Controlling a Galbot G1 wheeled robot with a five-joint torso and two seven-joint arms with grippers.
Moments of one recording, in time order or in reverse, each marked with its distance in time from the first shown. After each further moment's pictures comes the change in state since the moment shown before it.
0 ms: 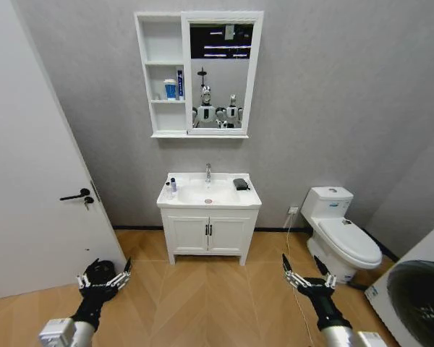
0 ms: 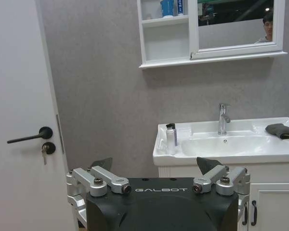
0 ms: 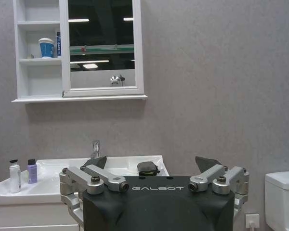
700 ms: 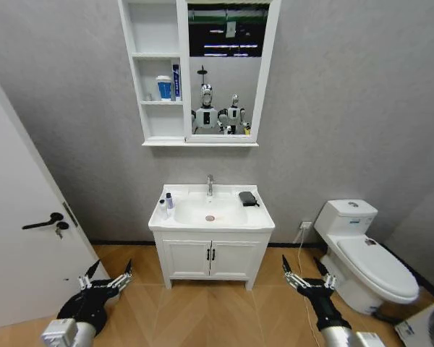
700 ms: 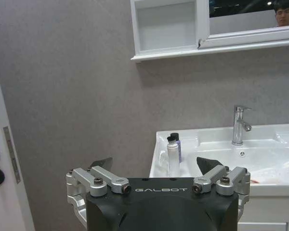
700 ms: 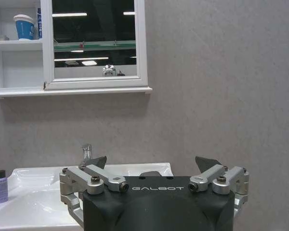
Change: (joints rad) left arm -0.001 0.000 0.011 0.016 0.011 -0.005 0.005; right arm -0.001 -0.004 0.000 -0.010 0.002 0.005 -0.002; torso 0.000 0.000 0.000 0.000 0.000
